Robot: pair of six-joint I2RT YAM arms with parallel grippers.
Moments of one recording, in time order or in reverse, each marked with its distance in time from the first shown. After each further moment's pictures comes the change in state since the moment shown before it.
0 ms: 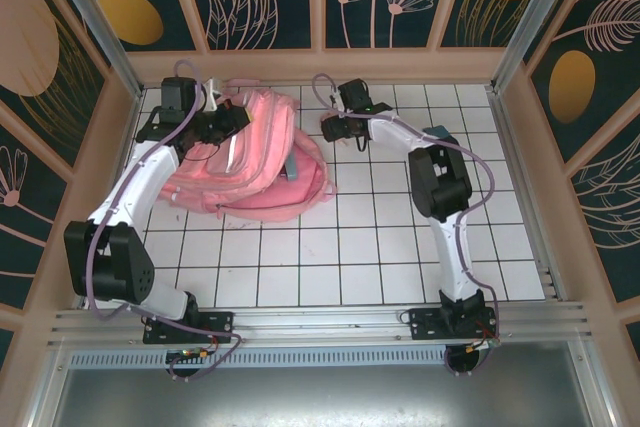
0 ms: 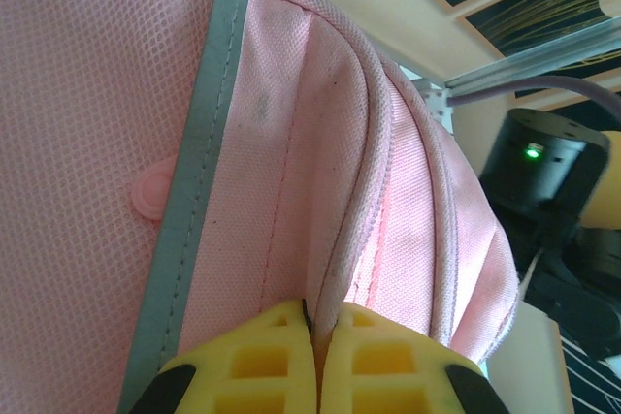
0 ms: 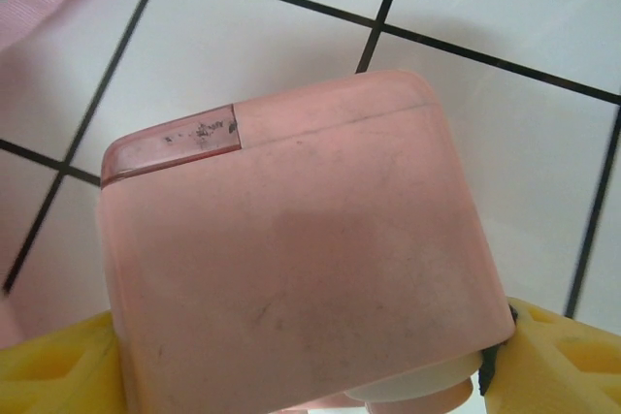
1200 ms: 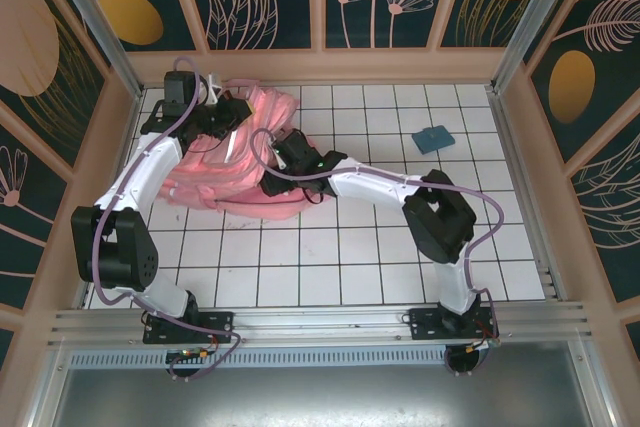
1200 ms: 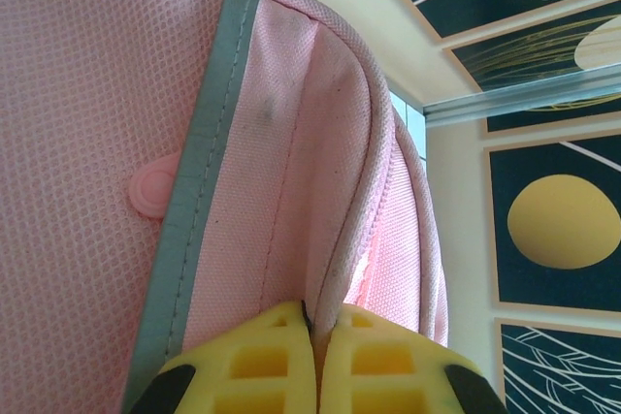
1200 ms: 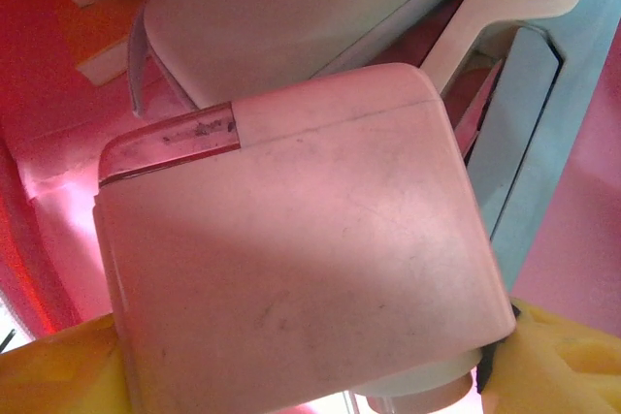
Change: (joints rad) left arm 0.008 0.071 0.051 0.050 0.025 -0.148; right arm 0.454 -0.260 -0.307 0.117 0.013 0.222
